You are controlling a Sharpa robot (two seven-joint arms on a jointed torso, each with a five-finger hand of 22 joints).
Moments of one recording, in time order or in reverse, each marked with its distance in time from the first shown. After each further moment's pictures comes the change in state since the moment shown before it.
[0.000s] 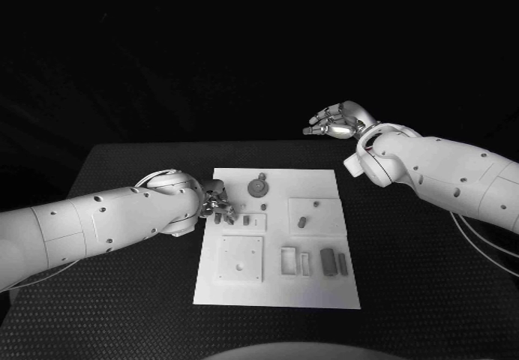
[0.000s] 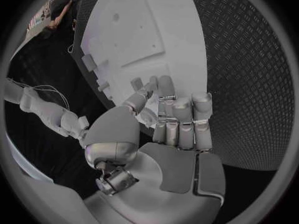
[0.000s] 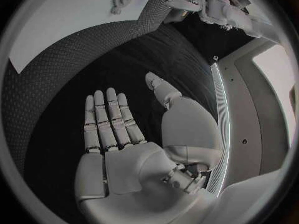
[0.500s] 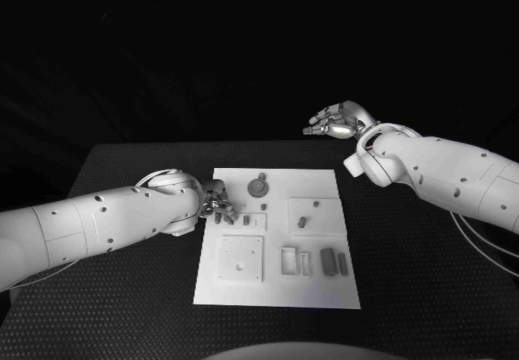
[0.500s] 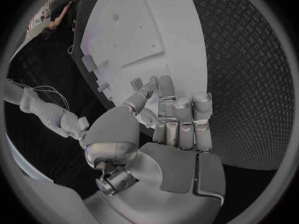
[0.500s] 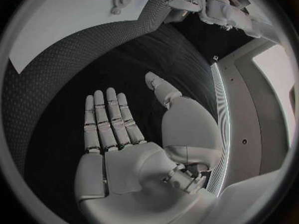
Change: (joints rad) left arm 0.000 0.003 0.000 -0.002 -0.005 0.006 -0.001; left_hand 0.002 -0.006 -0.001 -0.001 0.004 0.003 -0.003 0.004 0.014 0.000 0.000 0.000 0.002 0.002 0.002 0.002 0.001 0.000 0.000 0.000 0.000 0.001; right arm 0.000 0.000 0.000 0.000 0.000 0.000 0.000; right_hand 0.000 0.000 0.000 0.000 0.000 0.000 0.000 0.000 0.000 0.000 0.000 0.000 -0.001 0.000 0.000 0.000 -0.001 0.000 0.000 0.000 0.000 0.001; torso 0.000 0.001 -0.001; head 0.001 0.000
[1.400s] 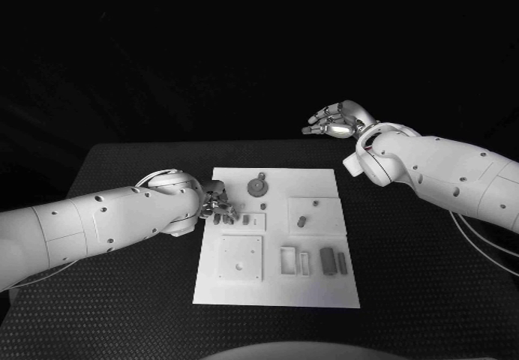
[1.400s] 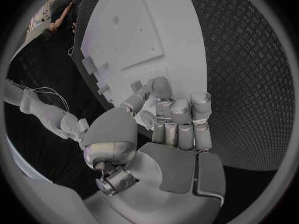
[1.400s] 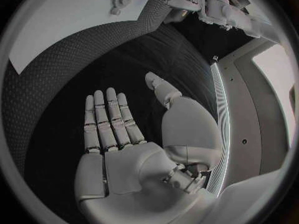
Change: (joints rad) left arm -0.001 0.003 -0.001 -0.003 -0.003 0.017 0.000; left_hand -0.051 -0.060 0.003 0.041 -0.020 0.043 -0.013 0.038 0.037 0.049 -0.020 0.049 0.035 0.027 -0.027 0.033 0.011 0.010 0.009 -0.010 0.007 0.008; right arm 0.000 -0.001 0.000 0.003 0.000 0.000 0.000; right_hand 0.000 0.000 -0.003 0.003 0.000 0.000 0.000 0.000 -0.001 0.000 0.000 0.000 -0.001 0.000 0.000 0.000 -0.002 0.000 0.000 0.000 0.000 0.001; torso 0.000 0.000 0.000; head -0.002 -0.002
